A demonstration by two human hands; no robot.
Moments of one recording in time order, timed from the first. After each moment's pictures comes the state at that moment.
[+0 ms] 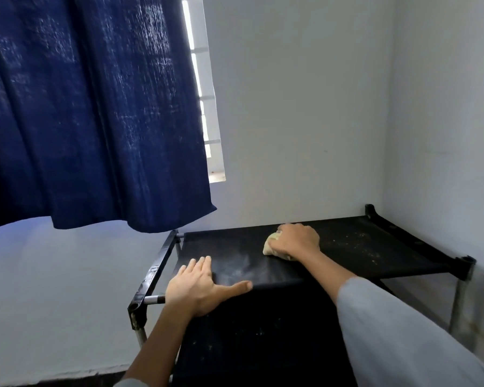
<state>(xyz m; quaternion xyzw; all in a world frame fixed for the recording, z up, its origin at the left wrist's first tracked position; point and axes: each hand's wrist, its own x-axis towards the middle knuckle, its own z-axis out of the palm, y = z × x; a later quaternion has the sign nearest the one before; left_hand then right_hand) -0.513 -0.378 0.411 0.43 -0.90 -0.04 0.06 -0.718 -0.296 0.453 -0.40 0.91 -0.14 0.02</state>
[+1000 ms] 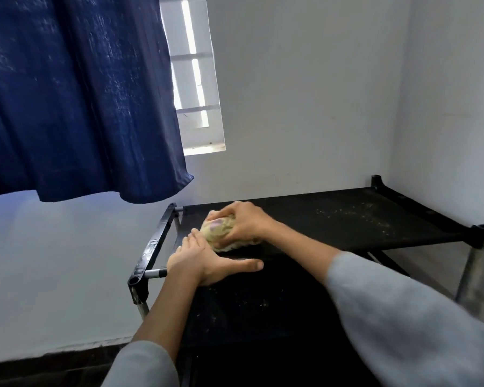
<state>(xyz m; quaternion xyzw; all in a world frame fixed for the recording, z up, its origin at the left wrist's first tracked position) -0.510 -0.369 0.424 0.47 -0.87 -0.12 0.02 -0.657 -0.343 0.442 -0.60 0.75 -0.27 0.11</state>
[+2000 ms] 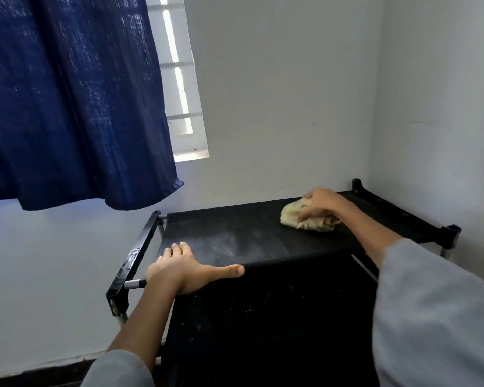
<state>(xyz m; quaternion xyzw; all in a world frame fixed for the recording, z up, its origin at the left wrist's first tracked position) -0.511 -0.371 0.422 0.48 -0.87 -0.10 -0.02 -0.800 -0.260 0.459 -0.38 0.90 -0.18 0.09</state>
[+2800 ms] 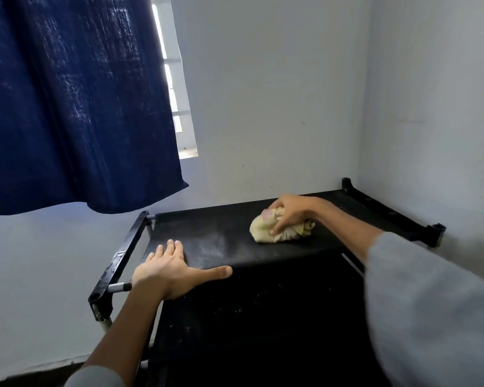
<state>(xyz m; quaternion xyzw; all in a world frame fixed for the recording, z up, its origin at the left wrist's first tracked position) -0.516 -0.379 0.415 0.45 -0.89 -0.08 -0.03 -0.790 -0.278 0.458 -0.51 0.83 -0.12 0.17</state>
